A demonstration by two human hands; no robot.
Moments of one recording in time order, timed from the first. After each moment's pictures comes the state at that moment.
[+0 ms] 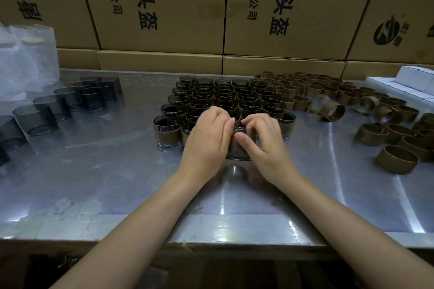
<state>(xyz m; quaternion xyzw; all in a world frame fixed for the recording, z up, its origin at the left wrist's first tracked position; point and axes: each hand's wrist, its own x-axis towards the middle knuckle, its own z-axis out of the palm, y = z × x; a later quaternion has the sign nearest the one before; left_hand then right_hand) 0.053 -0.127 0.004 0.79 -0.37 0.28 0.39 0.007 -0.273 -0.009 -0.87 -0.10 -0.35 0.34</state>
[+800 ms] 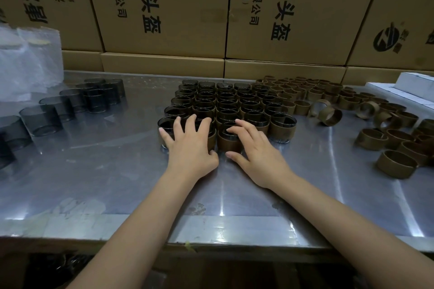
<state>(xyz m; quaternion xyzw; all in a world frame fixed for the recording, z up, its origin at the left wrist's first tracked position) 0.070 -0.107 -0.006 0.95 -0.19 0.19 0.16 0.018 -0.270 -0.015 -0.96 -0.07 -0.22 0.17</state>
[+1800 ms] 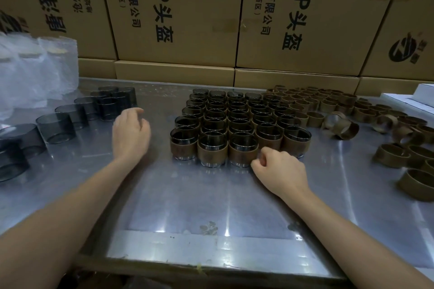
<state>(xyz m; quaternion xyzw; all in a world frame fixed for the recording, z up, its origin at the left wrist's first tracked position) 0.172 0.004 -0.001 0.88 -0.04 0.30 0.35 0.026 -0.272 -0.011 -0.96 0.13 -0.21 0.12</state>
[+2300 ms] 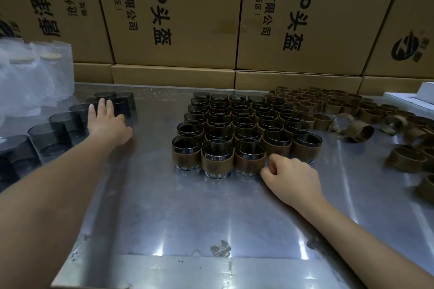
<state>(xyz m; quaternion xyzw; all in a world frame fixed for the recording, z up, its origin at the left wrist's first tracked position) 0.249 0.053 0.024 0.99 0.01 0.12 -0.12 0.031 -0.272 -0.010 -0.97 0.14 -0.21 0.09</state>
